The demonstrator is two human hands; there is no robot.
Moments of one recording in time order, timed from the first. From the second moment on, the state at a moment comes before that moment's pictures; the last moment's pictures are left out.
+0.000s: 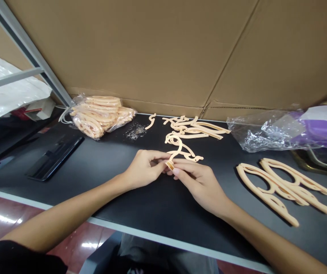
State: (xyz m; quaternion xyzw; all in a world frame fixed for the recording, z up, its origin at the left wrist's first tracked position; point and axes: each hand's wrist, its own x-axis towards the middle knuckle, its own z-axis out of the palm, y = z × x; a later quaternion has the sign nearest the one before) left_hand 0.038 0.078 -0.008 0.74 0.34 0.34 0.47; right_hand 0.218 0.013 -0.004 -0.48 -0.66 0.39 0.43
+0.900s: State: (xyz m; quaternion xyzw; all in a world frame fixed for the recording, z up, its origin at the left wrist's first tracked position) left_hand 0.030 0.085 -0.001 0.83 0.30 0.41 0.21; right_hand 0.227 0.018 0.012 -0.47 -0.52 0.58 0.42
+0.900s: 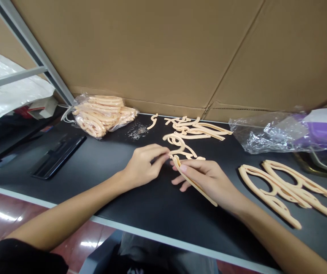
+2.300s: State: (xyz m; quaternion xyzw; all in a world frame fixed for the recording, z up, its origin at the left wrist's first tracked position) left_hand 0.031 0.081 0.008 0.84 0.22 0.32 0.38; right_hand 0.249 0.025 0.017 -0.52 -0.56 0.58 0.27
